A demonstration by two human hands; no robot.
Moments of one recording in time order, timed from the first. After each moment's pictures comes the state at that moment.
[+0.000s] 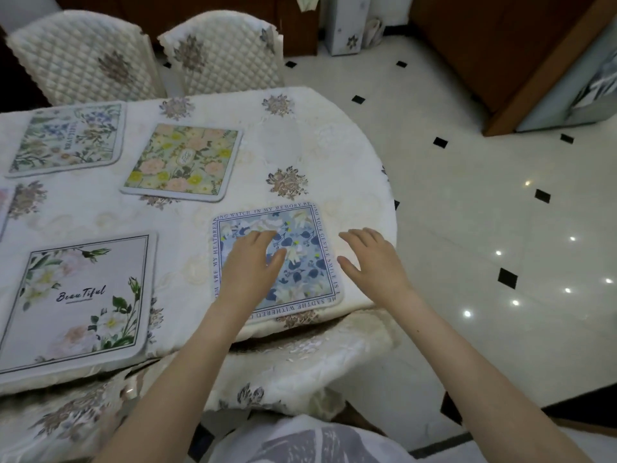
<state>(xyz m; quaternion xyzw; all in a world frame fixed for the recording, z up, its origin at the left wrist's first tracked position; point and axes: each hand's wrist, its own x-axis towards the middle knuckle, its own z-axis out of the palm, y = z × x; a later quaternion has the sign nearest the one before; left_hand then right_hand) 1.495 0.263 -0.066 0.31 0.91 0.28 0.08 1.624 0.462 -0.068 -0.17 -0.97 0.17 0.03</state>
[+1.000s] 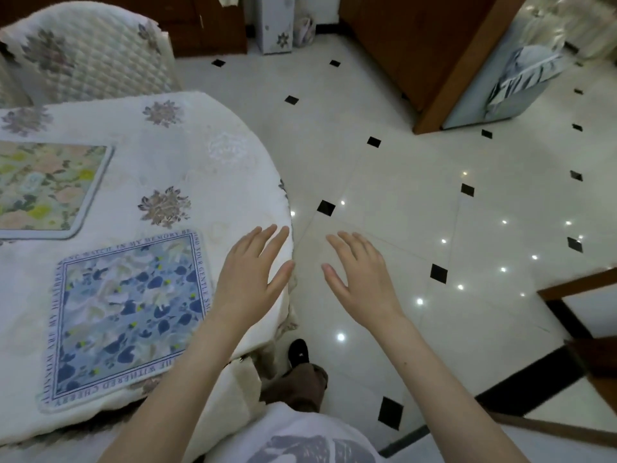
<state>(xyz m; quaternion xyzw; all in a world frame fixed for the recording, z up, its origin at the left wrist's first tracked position) 1.577 0.500 -0.065 0.44 0.86 0.26 0.07 1.717 0.651 -0.059 -0.24 -0.95 0.17 0.10</state>
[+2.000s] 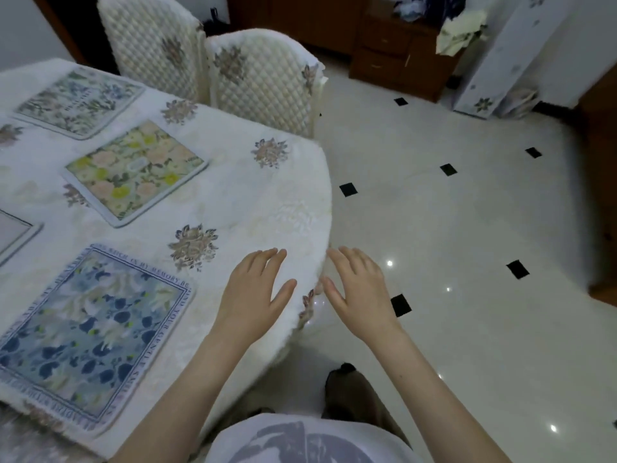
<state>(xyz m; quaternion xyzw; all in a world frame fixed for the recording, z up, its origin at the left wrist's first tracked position) 1.418 0.702 -0.066 0.10 0.97 0.21 0.01 1.416 0.903 -0.066 0.10 -0.97 0.21 -0.03</state>
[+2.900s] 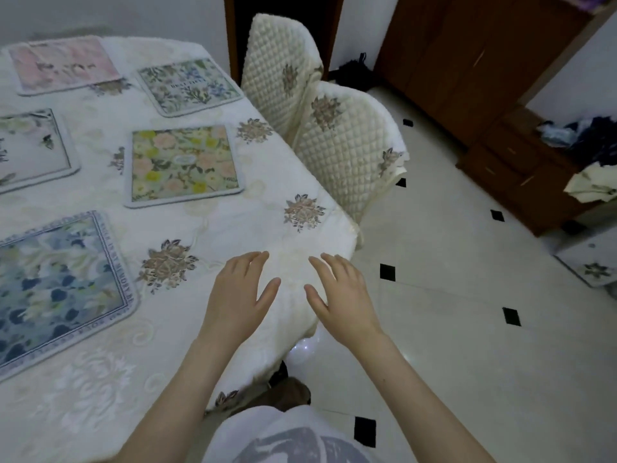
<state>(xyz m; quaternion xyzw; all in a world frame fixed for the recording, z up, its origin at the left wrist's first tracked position) 1.251 0.773 -0.076 -0.22 0.94 0.26 -0.10 1.147 0.937 -0.061 0.38 -0.91 0.14 -0.09</state>
